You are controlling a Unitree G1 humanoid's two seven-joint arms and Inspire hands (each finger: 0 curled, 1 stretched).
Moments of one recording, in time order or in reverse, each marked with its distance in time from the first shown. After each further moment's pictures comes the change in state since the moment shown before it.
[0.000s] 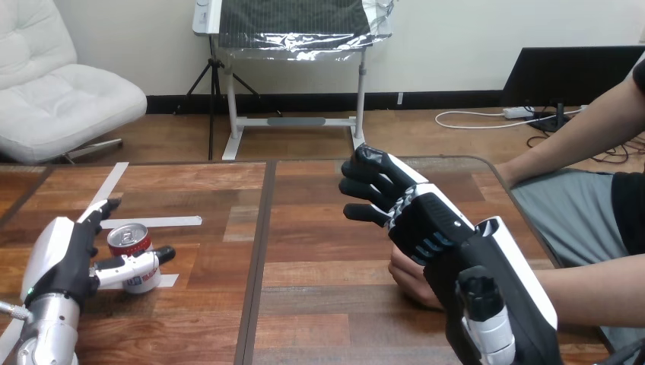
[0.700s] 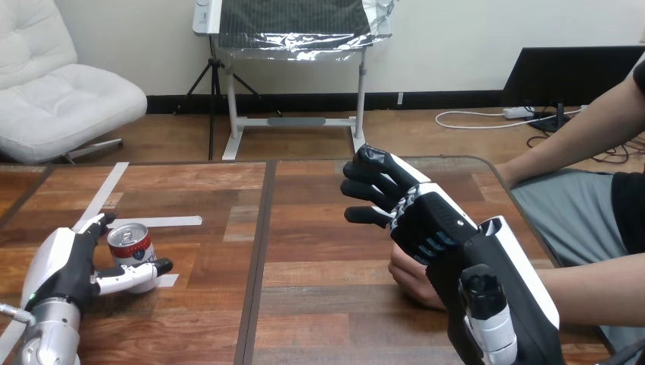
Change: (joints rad) left arm -0.025 -0.001 -0.038 0.040 0.001 0.074 -0.003; right arm 0.001 0.000 -0.006 0.000 0.001 0.003 0.000
